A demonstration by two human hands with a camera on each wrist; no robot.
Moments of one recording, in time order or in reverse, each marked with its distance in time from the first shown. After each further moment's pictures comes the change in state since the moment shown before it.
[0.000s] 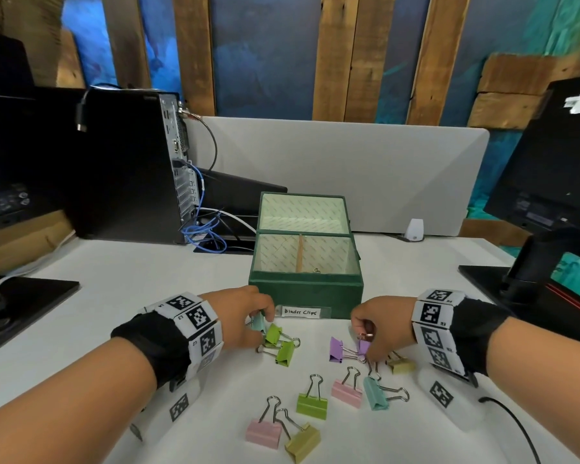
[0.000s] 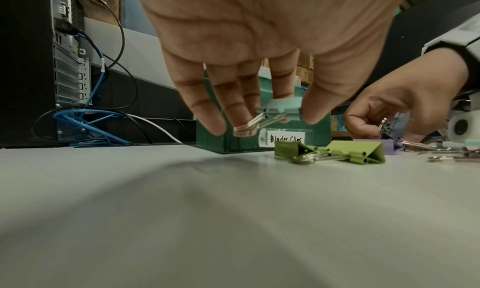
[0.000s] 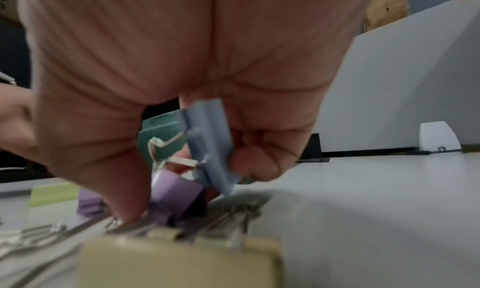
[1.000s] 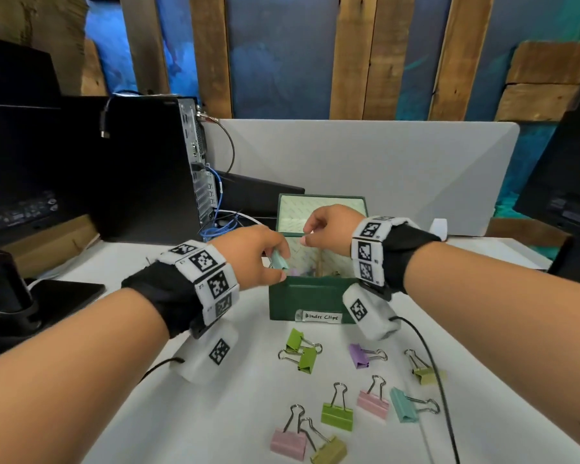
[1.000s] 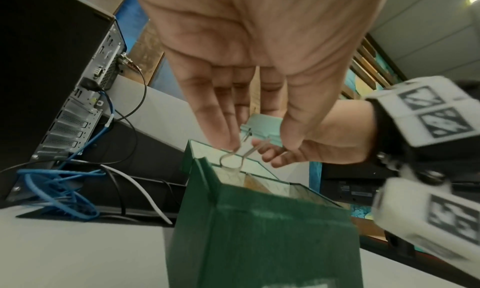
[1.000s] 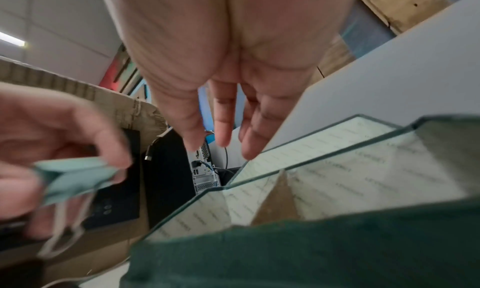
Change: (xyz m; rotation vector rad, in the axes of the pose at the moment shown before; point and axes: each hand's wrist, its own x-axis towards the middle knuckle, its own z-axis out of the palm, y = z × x) left_hand 0.013 -0.007 -0.065 -0.008 0.286 0.005; right_hand 0.061 -0.068 -0.094 0.396 0.607 -0.038
